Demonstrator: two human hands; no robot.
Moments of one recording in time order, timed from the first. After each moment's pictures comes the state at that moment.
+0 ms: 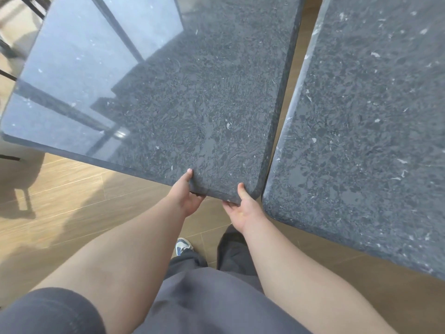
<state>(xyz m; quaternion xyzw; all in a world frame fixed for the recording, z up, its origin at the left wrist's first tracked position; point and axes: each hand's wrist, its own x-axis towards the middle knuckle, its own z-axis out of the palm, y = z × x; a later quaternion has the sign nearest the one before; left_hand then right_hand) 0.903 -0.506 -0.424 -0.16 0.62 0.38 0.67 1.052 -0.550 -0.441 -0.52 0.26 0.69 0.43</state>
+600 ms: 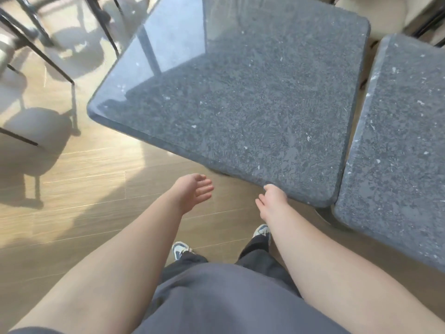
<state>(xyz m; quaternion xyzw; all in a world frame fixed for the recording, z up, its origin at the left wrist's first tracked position) 0.639 -0.537 -0.373 0.04 0.64 0.29 0.71 0.848 -0.545 -0.374 -0.74 0.08 0.56 0.35</state>
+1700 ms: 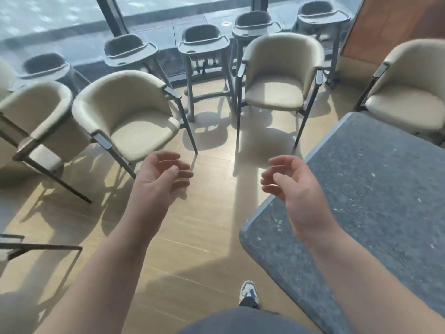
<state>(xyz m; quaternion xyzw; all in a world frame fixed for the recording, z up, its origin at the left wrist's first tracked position) 0.168 -0.394 -0.104 0.29 0.66 0.62 0.32 0.385 -0.284 -0.120 -0.40 -0.53 0.64 0.38</state>
